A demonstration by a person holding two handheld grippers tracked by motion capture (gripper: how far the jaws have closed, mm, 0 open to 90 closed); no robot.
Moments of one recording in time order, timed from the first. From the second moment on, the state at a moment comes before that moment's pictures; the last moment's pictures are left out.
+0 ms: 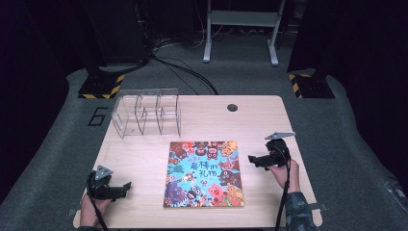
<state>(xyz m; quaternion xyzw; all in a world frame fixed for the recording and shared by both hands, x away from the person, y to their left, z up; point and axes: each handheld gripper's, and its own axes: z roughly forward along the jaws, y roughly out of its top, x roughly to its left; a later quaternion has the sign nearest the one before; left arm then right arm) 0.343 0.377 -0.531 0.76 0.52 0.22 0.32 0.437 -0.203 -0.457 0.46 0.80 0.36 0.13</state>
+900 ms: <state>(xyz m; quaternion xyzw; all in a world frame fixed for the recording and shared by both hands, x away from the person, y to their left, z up) 0.343 0.377 -0.531 0.76 0.52 0.22 0.32 0.459 -0.138 -0.499 0.43 0.85 0.31 0.03</state>
